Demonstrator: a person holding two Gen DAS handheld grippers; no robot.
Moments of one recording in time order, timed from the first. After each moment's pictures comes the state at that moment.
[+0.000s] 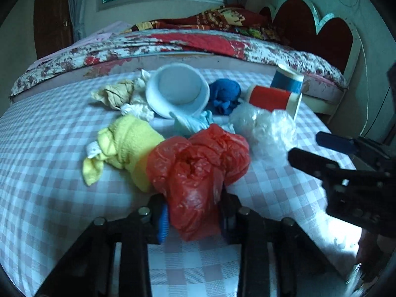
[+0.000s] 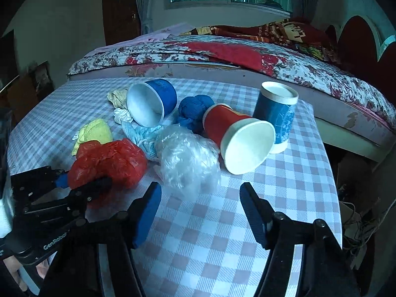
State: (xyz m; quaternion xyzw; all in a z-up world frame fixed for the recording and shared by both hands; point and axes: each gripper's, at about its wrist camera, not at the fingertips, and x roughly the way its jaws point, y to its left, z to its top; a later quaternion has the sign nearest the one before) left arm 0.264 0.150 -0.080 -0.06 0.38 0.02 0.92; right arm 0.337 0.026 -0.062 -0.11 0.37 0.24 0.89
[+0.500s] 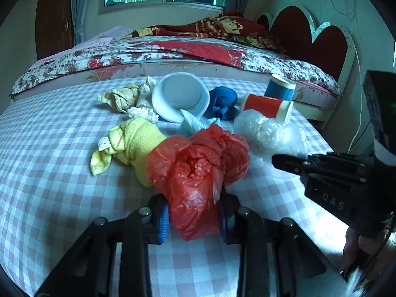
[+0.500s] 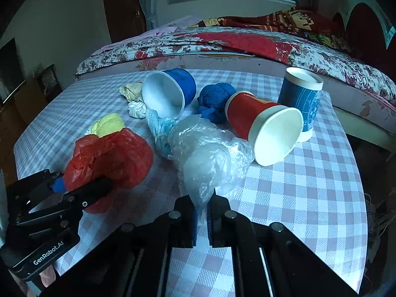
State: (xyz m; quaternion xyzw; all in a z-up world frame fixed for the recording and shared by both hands) left arm 0.247 0.153 -0.073 -0.06 0.36 0.00 0.93; right arm 0.324 0.035 -0.071 -0.08 0.39 0.26 0.88
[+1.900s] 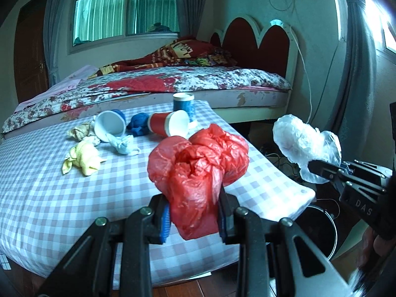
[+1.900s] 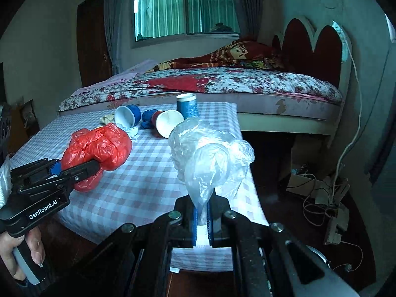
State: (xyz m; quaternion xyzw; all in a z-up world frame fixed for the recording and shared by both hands) left arm 0.143 0.024 -0.029 0.00 0.28 -0.08 0.96; right arm 0.166 -0.146 -0.022 -0.03 0.28 0.14 0.95
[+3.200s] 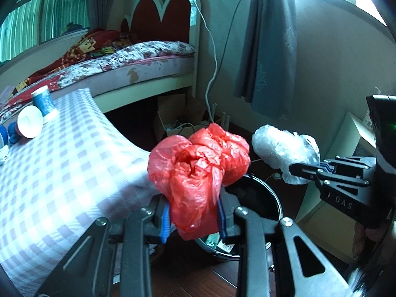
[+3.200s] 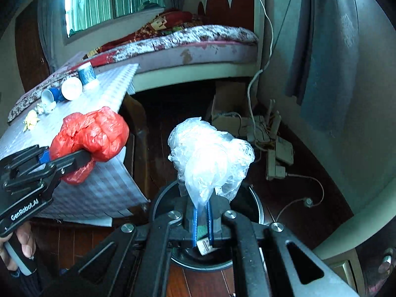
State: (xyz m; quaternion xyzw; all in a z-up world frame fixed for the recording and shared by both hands) left arm 0.111 -0.179 -0.087 0.07 0.31 -0.28 0.90; right arm 0.085 -0.346 -0.097 0.02 0.37 -0.02 0.93
